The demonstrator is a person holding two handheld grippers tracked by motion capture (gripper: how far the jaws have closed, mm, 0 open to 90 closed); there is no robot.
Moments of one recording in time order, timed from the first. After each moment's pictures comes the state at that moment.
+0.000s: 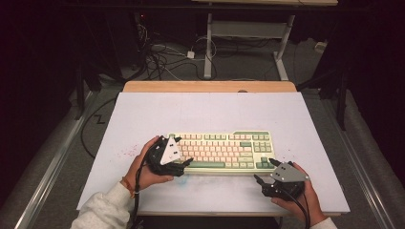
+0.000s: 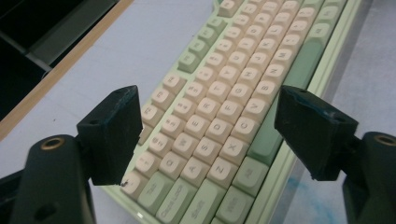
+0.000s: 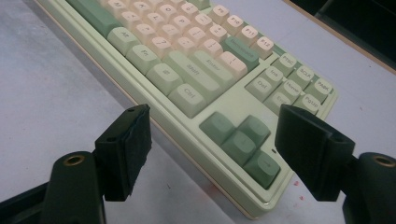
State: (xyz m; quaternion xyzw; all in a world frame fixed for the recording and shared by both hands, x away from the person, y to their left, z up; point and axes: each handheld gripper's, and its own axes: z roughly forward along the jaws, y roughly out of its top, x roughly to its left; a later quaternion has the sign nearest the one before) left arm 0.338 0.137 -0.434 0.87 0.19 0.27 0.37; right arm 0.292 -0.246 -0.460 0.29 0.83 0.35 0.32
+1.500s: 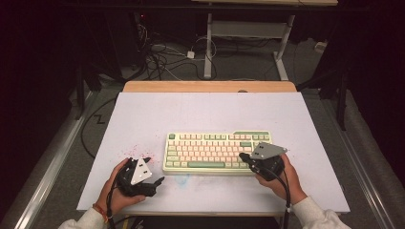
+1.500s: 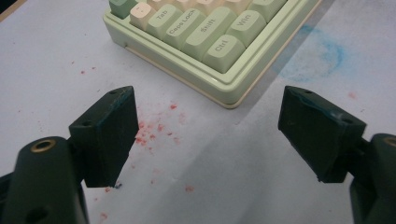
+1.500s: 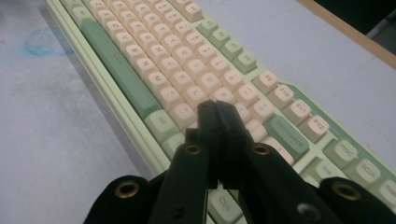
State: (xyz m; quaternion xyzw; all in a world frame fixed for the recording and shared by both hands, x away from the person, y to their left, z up) left arm 0.297 0.204 -0.478 0.87 0.27 0.25 0.32; right arm 0.339 -0.193 -0.430 0.25 0.87 0.36 0.24
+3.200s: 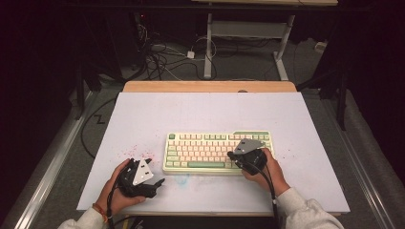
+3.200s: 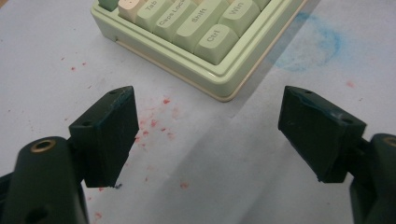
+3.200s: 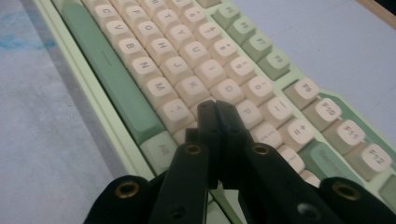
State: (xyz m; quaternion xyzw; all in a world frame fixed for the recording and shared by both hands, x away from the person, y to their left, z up) left arm 0.297 0.201 -0.481 0.88 0.26 0.24 0.31; right arm 0.364 -0.164 -0.449 0.24 0.89 0.33 0.22
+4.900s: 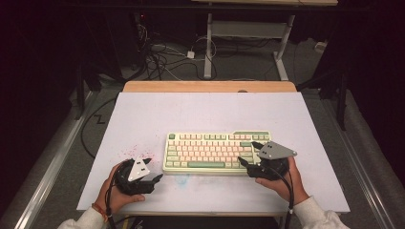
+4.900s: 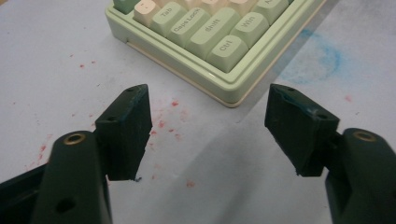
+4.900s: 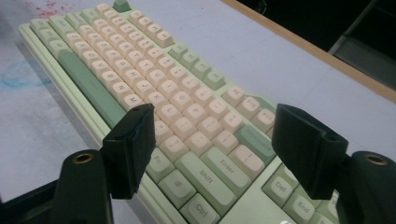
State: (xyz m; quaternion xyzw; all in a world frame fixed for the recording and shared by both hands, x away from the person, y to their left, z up) left arm 0.299 0.209 -0.472 0.87 0.29 0.24 0.33; right arm 0.331 -0.207 -0.428 0.28 0.82 0.40 0.29
